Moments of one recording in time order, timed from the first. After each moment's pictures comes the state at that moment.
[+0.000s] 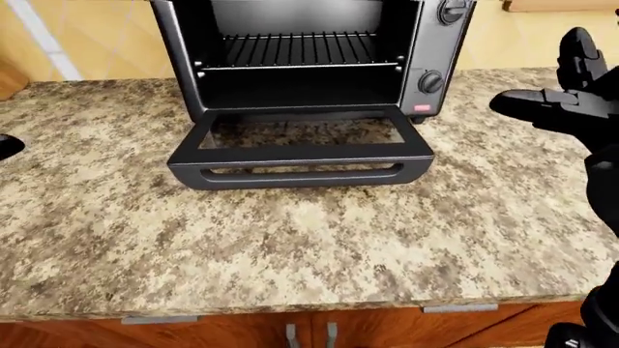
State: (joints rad) left arm -0.30 0.78 0.81 -0.30 -0.64 0.58 0.05; right arm -0.58 -0.62 -0.43 -0.56 0.75 0.84 -0.43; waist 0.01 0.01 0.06
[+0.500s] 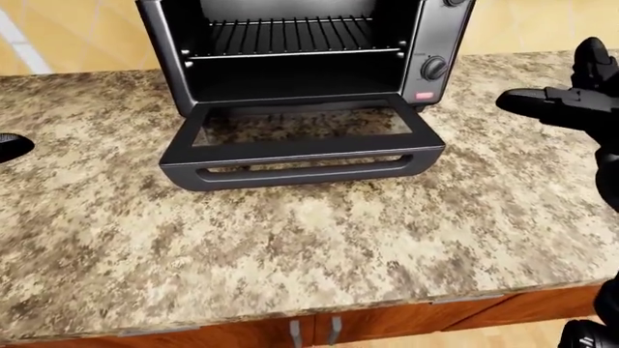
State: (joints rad) left arm -0.30 0.79 0.78 -0.28 -0.64 0.58 0.05; right arm -0.60 -0.68 -0.42 -0.44 0.65 0.87 -0.38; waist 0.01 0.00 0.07
